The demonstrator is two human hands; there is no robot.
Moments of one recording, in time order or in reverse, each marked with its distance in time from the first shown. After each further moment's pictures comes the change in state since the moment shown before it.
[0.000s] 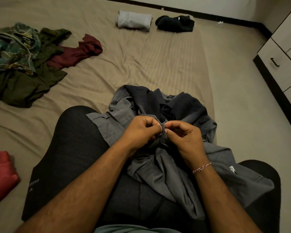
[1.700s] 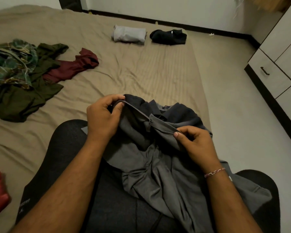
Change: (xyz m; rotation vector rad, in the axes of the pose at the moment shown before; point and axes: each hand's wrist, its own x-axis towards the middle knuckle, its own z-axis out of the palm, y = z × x) left_hand 0.023 0.031 -0.079 0.522 0.649 0.639; right_hand 0.020 -0.007 -0.047 -0.429 0.051 0.024
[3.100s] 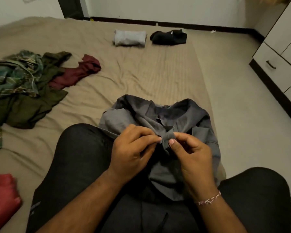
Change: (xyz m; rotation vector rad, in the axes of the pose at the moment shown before) left_hand -0.074 0.051 0.005 -0.023 -0.148 0.533; right_hand -0.056 -0.062 0.038 0.495 0.238 0.101
